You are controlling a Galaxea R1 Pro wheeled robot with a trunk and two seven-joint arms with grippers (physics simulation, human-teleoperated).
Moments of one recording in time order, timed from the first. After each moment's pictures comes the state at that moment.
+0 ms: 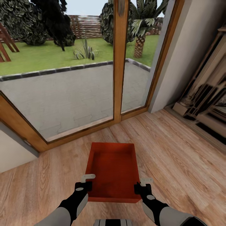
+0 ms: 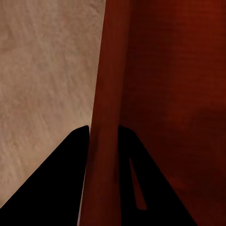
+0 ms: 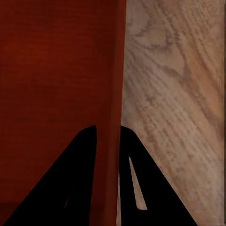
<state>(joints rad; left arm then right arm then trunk) -0.62 -0.15 0.01 -0.31 -0.02 0.04 0.26 -0.68 0.09 0.46 -0.05 -0.38 -0.28 -0.14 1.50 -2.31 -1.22</state>
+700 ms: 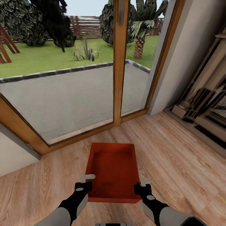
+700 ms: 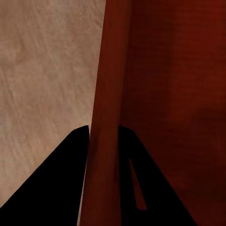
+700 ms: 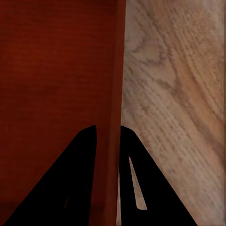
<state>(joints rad) -0.62 -0.14 0.01 -0.31 -0.02 0.04 0.26 -0.68 0.10 0.47 -0.05 -0.39 -0.28 -0.14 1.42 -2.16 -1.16</state>
